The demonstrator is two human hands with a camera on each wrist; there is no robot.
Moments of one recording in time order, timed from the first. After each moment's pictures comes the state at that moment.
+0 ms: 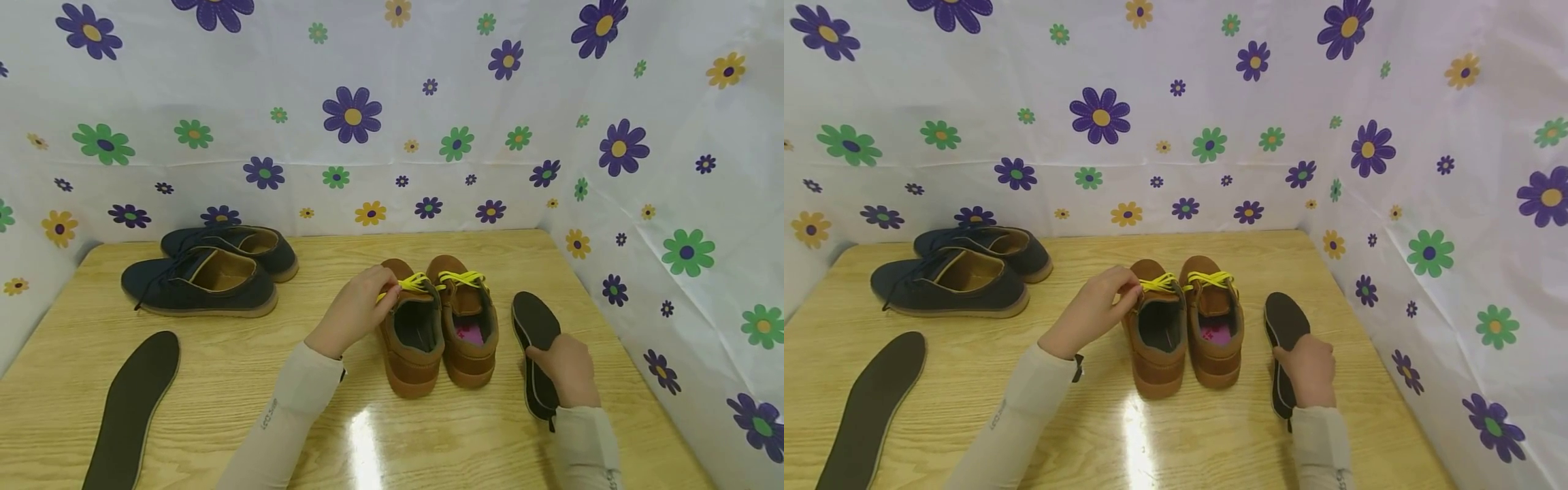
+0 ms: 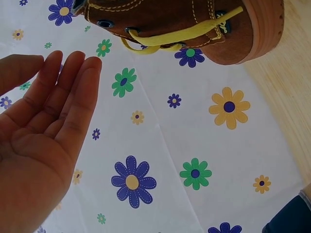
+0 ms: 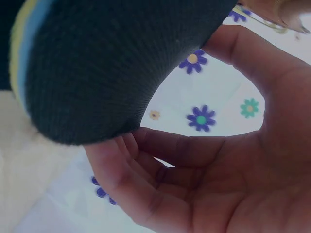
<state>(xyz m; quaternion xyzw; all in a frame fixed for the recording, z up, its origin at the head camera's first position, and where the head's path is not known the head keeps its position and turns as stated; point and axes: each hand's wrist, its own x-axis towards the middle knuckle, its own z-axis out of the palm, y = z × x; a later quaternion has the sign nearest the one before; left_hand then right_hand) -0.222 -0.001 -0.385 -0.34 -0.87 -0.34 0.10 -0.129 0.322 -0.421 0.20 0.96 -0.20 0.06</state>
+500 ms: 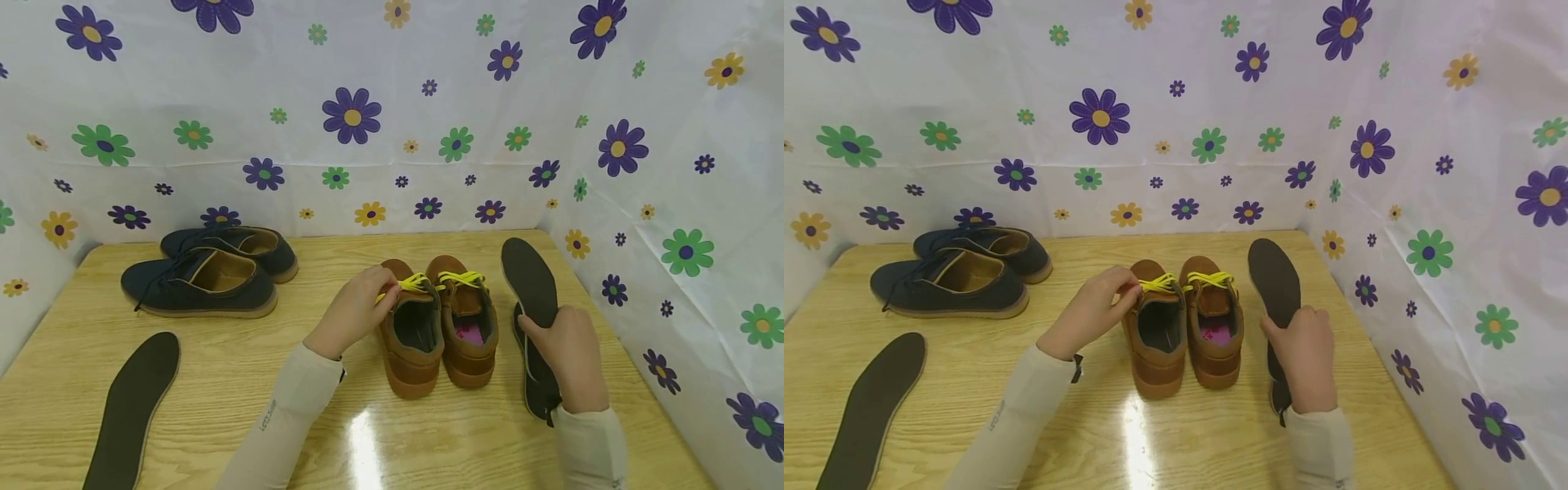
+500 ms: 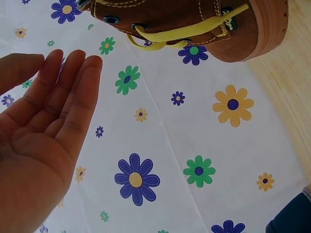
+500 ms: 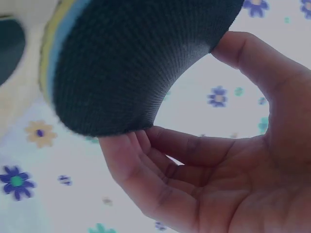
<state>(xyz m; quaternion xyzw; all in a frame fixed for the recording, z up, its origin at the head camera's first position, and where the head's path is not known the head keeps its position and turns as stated) -0.221 -0.002 -0.383 -0.34 -0.87 -0.35 0.10 -0.126 0.288 -0.359 0.18 0.95 -0.24 -0.05</state>
